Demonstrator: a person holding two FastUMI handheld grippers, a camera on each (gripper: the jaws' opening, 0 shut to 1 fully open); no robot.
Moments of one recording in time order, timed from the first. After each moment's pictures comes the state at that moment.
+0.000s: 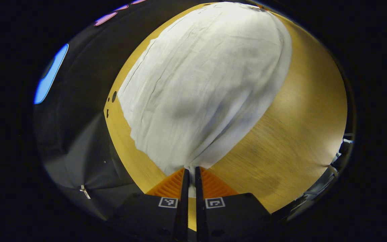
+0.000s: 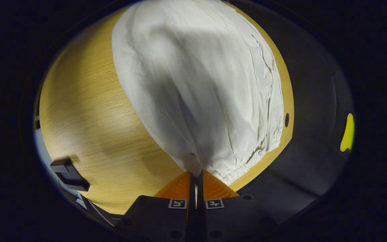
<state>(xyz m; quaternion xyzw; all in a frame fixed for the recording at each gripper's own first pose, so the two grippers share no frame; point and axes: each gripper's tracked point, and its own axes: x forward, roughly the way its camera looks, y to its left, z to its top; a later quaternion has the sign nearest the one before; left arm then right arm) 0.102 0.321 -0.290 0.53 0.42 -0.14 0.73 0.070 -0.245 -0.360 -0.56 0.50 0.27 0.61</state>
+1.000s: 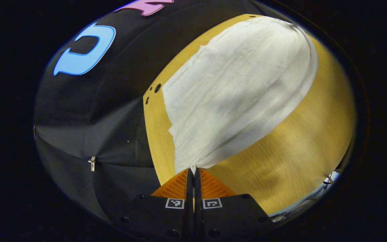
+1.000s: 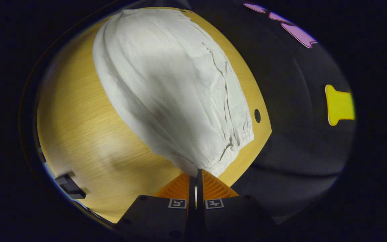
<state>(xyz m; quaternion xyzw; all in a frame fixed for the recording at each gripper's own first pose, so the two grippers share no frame) 0.090 0.305 -0.226 0.45 0.35 0.01 0.82 0.101 -0.241 -0.307 -0.48 0.43 0.20 0.74</state>
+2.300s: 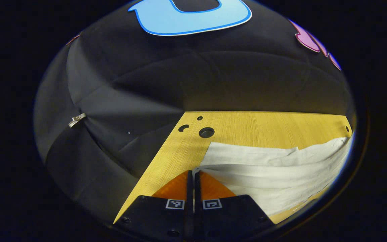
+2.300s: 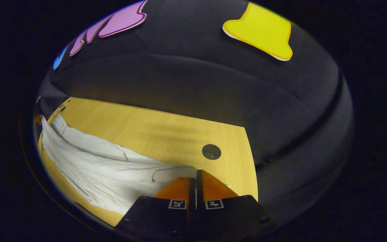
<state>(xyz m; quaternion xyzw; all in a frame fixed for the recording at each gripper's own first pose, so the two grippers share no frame) 0.352 0.289 -0.126 0.08 0.23 0.16 0.96 0.344 -0.225 -0.252 -0.09 0.35 -0.03 0.93</state>
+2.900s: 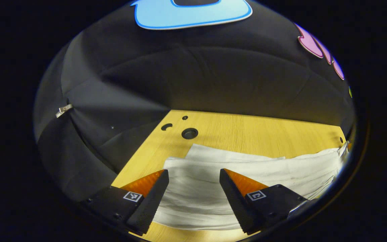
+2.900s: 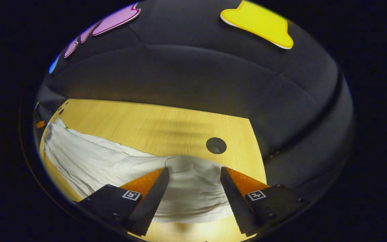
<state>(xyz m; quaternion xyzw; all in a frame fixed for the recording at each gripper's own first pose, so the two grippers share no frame) 0.355 0.254 -0.128 0.03 0.22 0.13 0.97 0.330 -0.214 -0.261 -0.05 0.37 -0.02 0.93</state>
